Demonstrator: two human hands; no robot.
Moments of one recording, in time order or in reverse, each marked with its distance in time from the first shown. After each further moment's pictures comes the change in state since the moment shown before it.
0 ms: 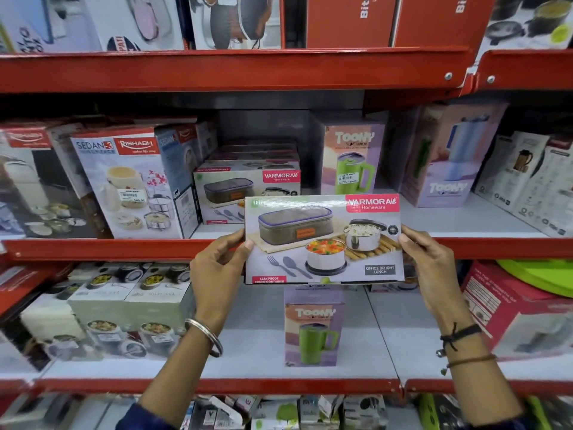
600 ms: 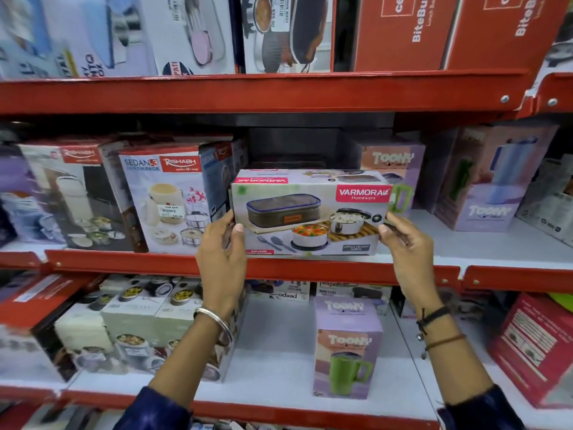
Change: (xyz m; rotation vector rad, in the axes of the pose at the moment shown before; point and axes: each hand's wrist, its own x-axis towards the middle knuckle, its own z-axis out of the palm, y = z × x) left_hand 0.057 0.012 -0.030 0.160 0.170 0.183; right_hand 0.034 -0.012 0.105 -0.137 0.032 -0.147
